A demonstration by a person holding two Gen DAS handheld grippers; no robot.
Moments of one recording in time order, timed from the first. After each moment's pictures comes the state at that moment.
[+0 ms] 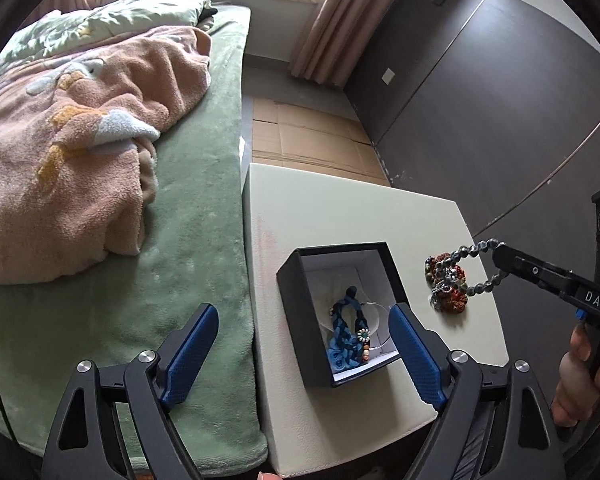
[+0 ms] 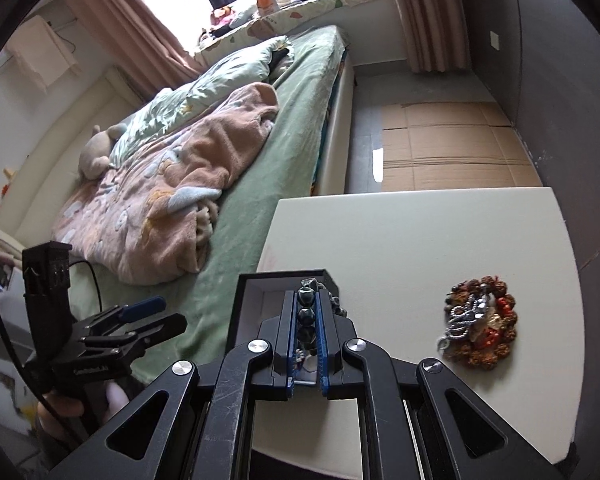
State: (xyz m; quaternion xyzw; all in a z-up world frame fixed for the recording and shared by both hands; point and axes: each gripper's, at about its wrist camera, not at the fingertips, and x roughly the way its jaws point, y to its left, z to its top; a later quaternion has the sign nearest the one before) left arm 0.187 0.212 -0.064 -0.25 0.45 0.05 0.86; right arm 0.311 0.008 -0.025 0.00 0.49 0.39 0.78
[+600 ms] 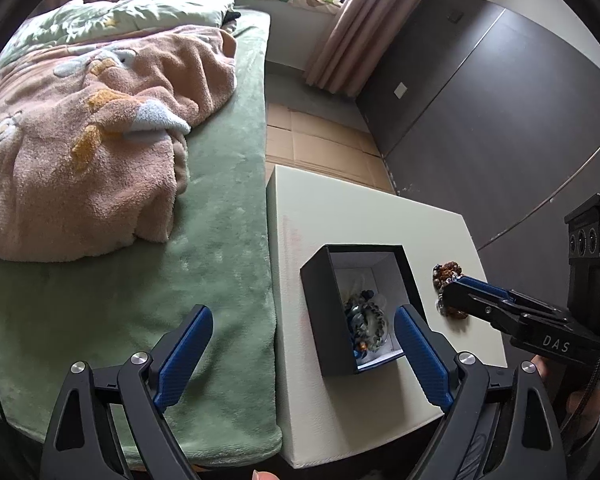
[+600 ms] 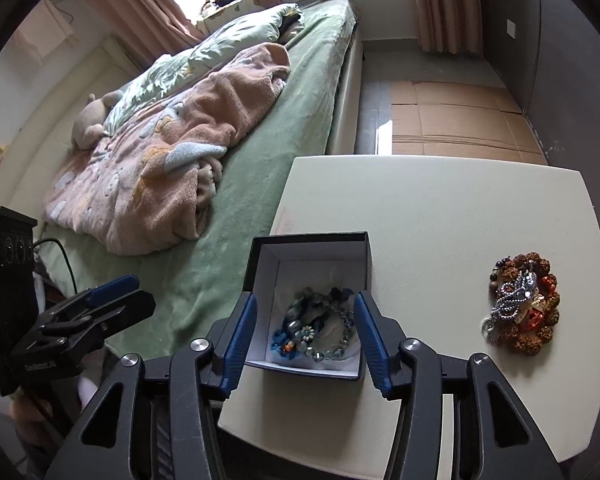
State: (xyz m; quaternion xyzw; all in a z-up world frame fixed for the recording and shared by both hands) left arm 0.167 0.226 -0.065 -0.26 0.43 0.07 0.86; right arm 0.289 0.043 -0.056 -0.03 0.51 0.38 0.77
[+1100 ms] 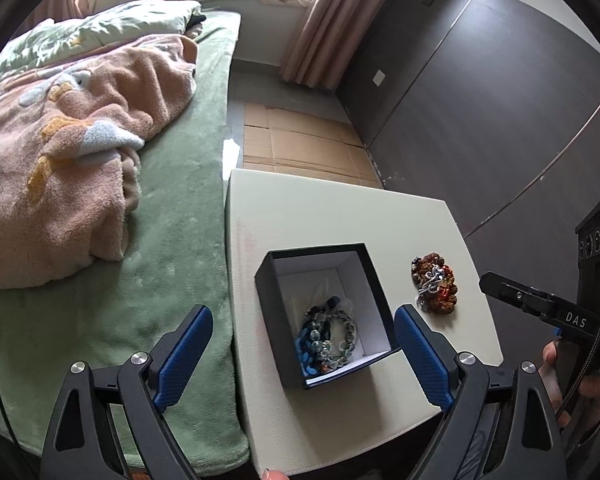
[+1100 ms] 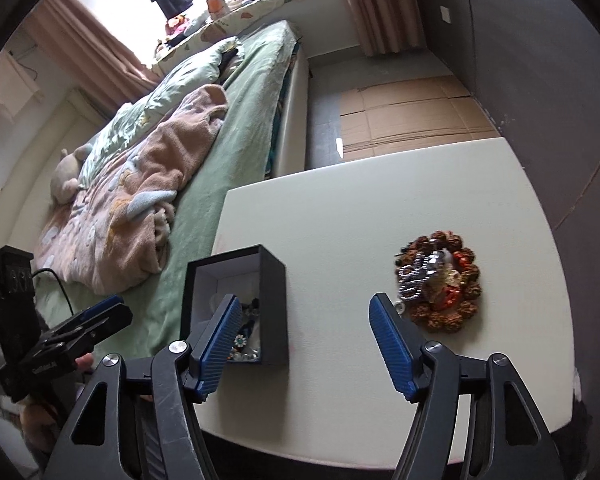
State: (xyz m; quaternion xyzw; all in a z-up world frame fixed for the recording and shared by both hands) left arm 0.198 0.188 -0.055 -0.23 0.44 0.03 0.87; right arm 0.319 -0.049 -0.049 0.04 0.51 0.31 0.80
